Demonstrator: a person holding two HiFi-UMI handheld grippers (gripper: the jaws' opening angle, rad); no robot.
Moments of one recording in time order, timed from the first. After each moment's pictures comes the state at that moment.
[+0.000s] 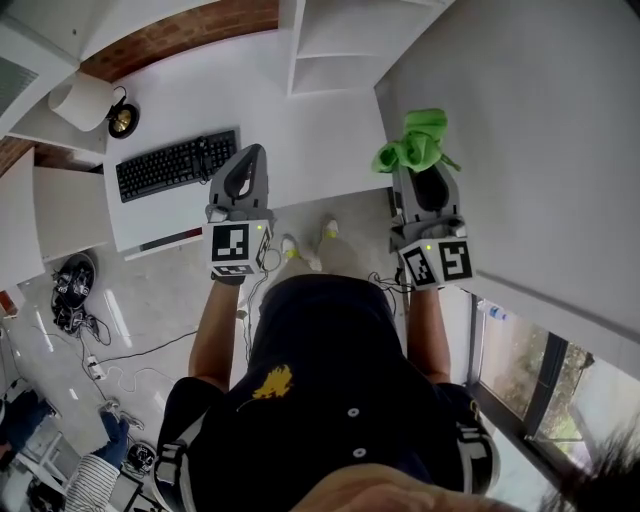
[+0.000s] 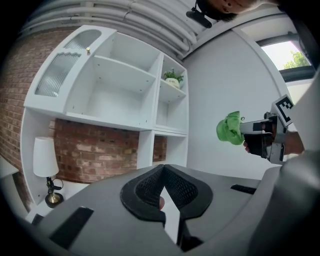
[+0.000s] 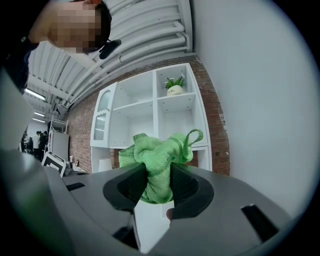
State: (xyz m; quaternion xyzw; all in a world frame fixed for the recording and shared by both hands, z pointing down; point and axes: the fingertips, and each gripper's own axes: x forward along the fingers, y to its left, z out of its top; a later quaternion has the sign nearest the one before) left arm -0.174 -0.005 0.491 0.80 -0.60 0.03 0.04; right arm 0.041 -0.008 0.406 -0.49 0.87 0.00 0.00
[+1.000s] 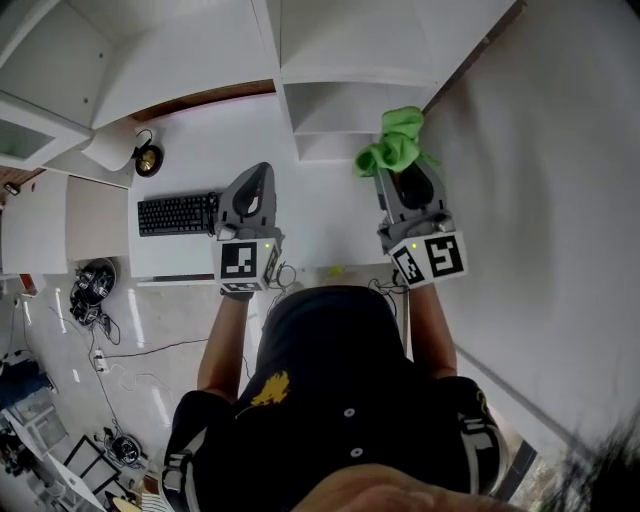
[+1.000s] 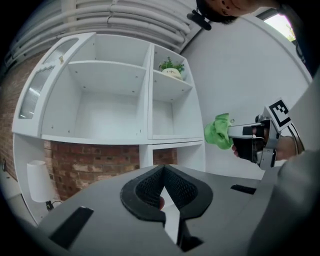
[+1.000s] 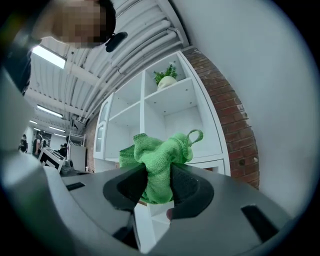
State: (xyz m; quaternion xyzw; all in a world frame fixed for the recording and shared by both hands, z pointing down) left arm -0.116 -0.141 0.439 0.75 -0.66 0.05 -0.01; right arm 0.062 -0.187 0.380 -0.38 0.92 0.00 0.06
